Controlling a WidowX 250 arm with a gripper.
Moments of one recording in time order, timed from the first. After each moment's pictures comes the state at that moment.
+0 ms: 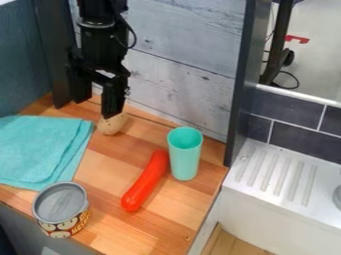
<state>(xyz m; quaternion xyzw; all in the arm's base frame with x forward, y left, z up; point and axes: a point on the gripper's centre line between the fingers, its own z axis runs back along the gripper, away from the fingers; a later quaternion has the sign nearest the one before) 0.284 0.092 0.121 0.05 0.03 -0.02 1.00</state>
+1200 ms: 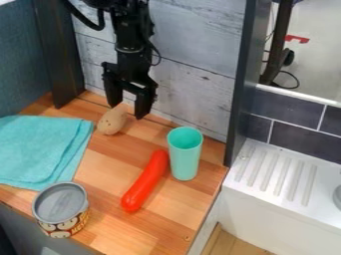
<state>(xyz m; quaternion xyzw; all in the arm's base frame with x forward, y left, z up) 0.368 0.116 0.064 0.06 -0.01 0.01 1.00</state>
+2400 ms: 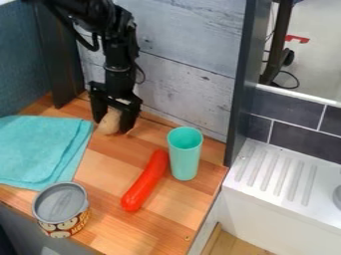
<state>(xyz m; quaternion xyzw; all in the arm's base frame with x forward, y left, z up) 0.365 0.149 0.021 0.05 0.05 0.06 1.00</state>
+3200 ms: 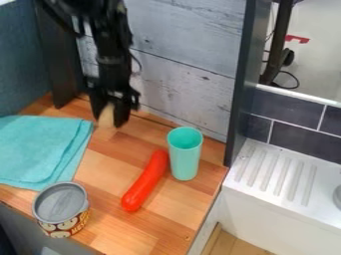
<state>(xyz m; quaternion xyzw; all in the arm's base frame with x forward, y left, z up) 0.346 0.136 0.059 0.05 0.00 0.07 1.00</state>
